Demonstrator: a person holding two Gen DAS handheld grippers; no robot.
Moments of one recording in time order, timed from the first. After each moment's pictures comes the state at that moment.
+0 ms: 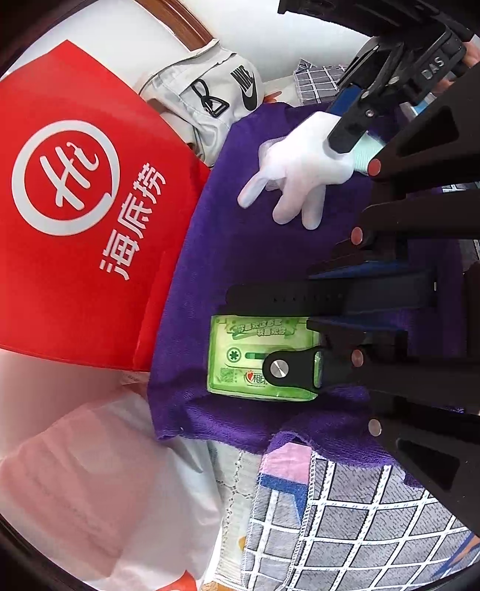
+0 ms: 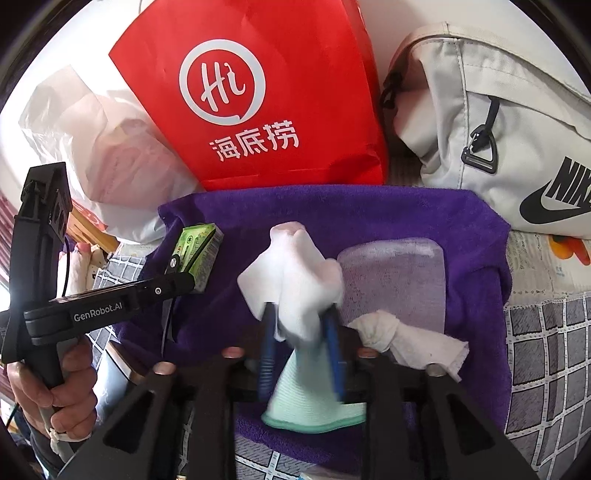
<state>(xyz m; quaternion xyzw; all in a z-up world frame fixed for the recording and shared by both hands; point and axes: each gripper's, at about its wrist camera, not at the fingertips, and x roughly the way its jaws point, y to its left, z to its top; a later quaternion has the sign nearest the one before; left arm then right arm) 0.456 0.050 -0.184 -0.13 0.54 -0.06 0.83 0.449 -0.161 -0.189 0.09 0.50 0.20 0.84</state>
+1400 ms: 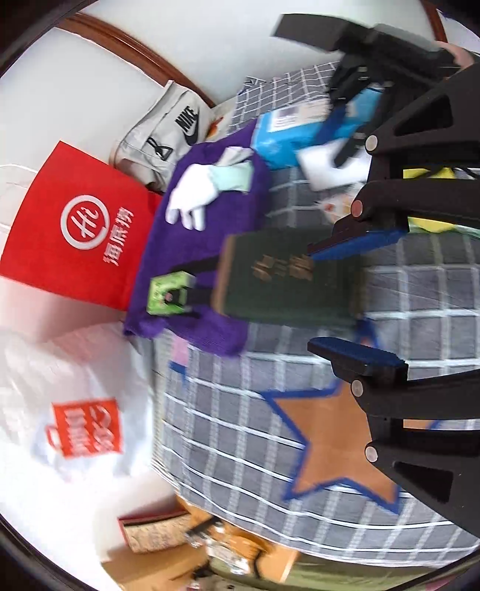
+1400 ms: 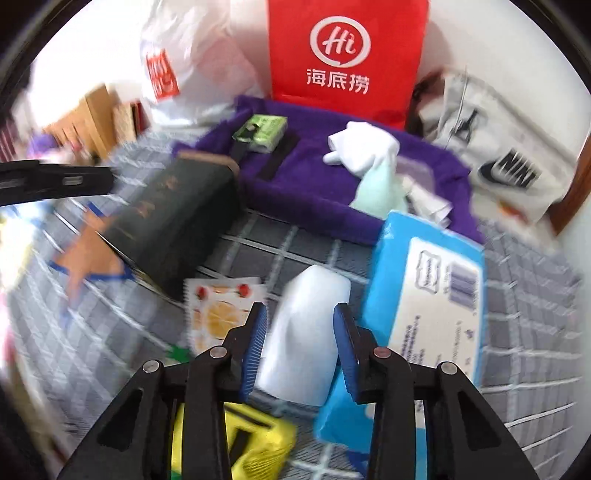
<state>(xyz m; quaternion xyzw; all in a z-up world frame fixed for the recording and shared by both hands) 0.252 0.099 -0.119 -0.10 0.51 -0.04 0.86 0.259 -0.107 -0.173 -0.11 0.50 0.16 0.85</state>
